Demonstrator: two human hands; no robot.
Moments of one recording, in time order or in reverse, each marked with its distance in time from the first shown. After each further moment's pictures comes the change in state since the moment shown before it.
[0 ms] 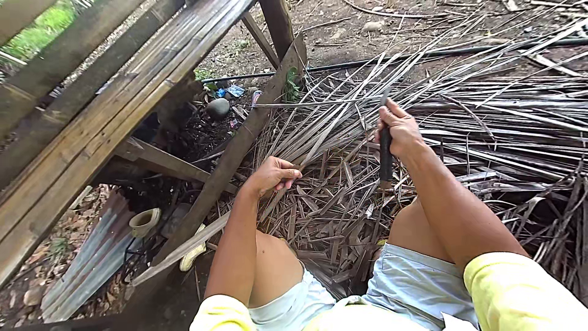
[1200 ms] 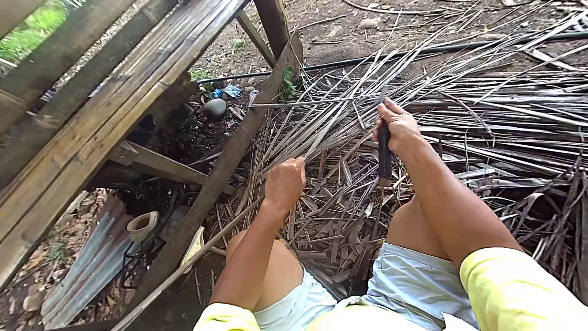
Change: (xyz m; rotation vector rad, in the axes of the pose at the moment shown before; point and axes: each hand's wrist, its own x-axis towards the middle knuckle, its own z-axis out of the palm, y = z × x) left_hand -0.011 0.004 0.064 1.009 0.557 0.378; right_hand 0.005 -0.003 0.001 0.028 0.088 0.081
